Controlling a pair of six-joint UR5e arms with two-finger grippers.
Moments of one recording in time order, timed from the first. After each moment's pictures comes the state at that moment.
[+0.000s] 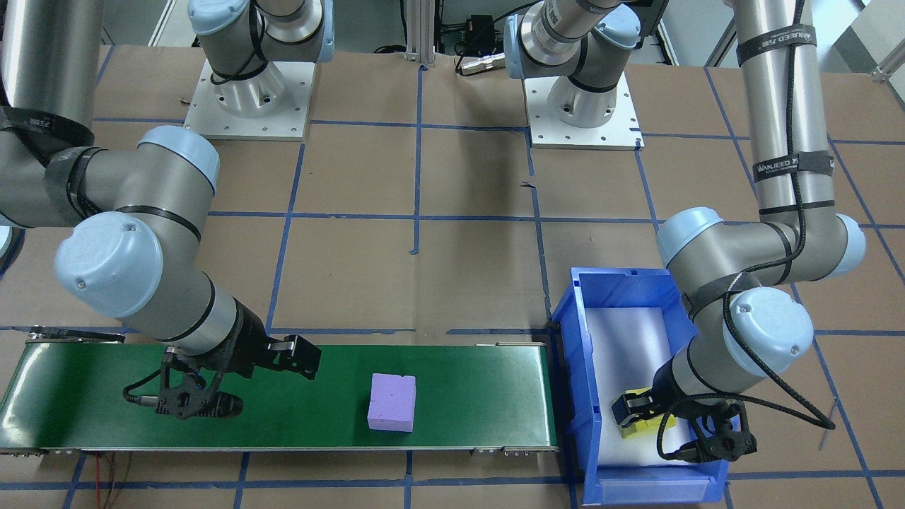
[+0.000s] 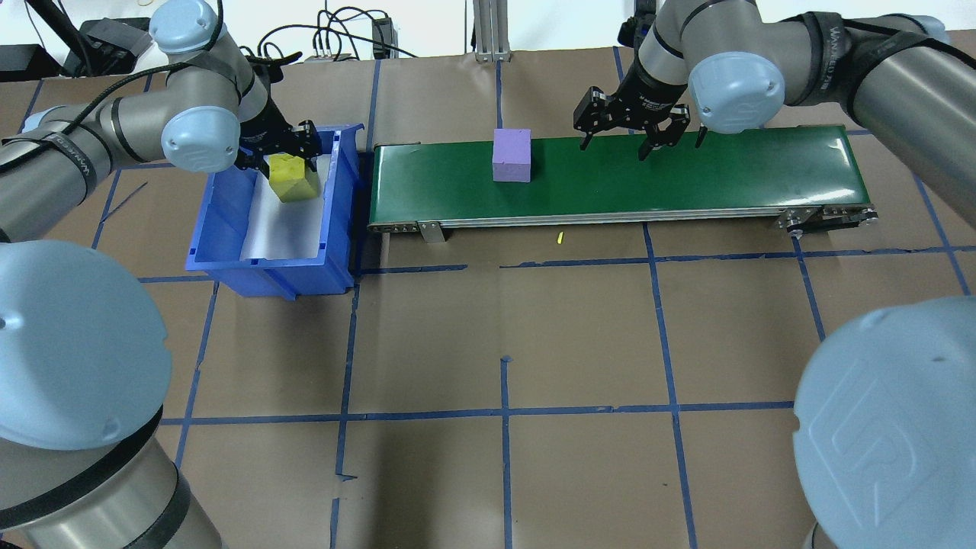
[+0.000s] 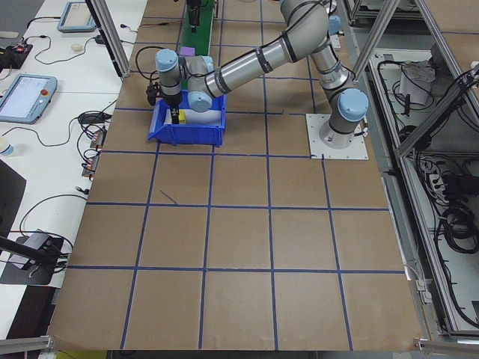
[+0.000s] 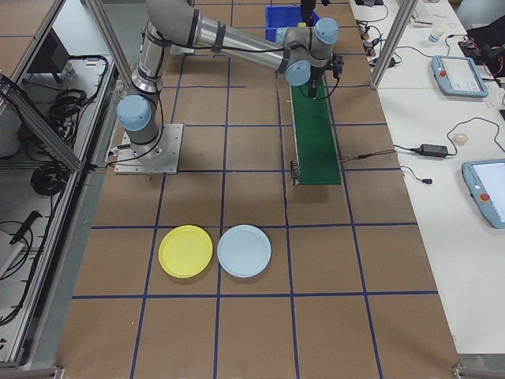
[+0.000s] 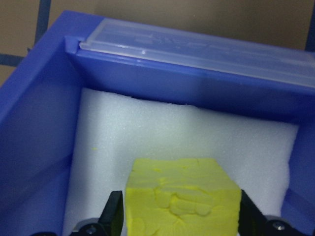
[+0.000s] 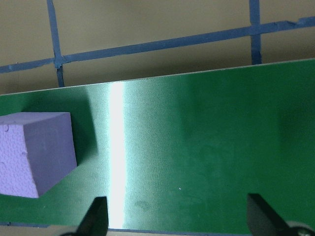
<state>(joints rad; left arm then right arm) -1.42 -2.18 -1.47 -1.00 1.56 0.00 1.58 -1.09 1.46 -1.97 -1.34 0.11</state>
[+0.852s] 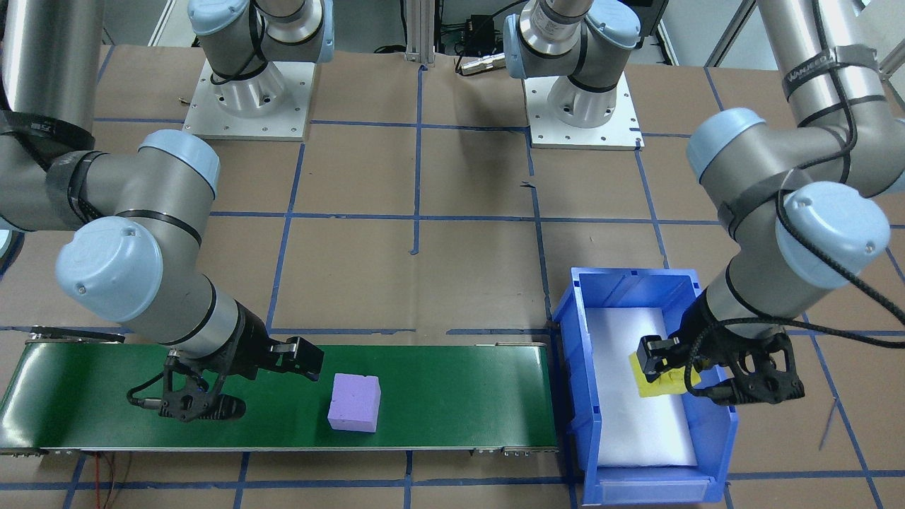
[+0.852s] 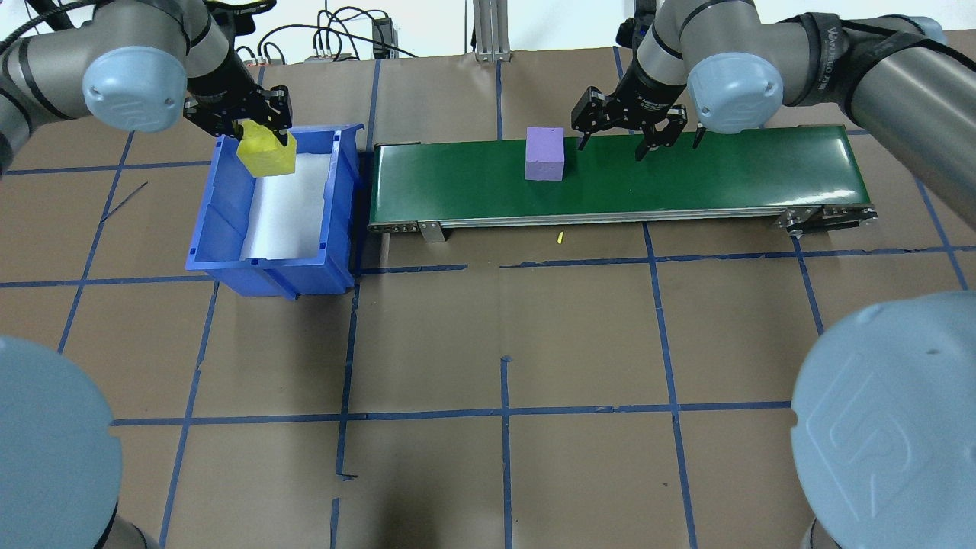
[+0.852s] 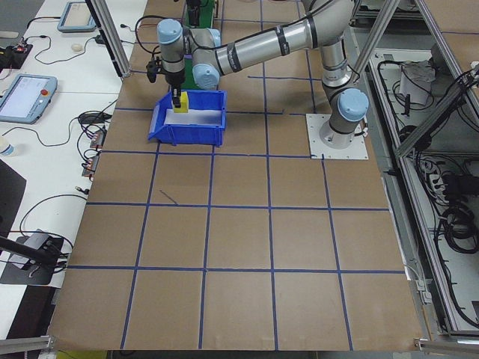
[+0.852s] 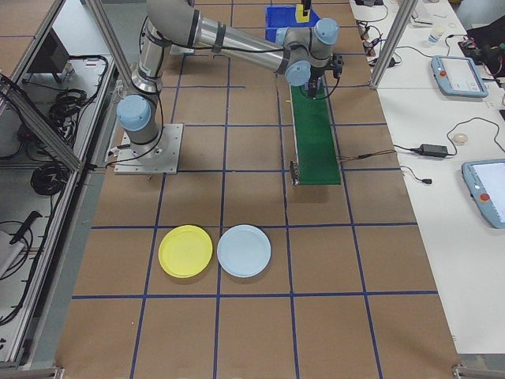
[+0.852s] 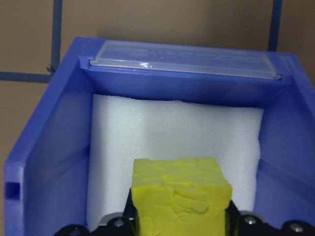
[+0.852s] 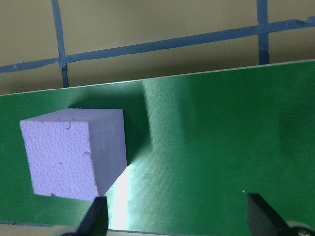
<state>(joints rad) -1.44 -1.96 -1.44 -1.22 1.55 0.06 1.58 -1.08 1.46 -1.97 -1.32 0.10</state>
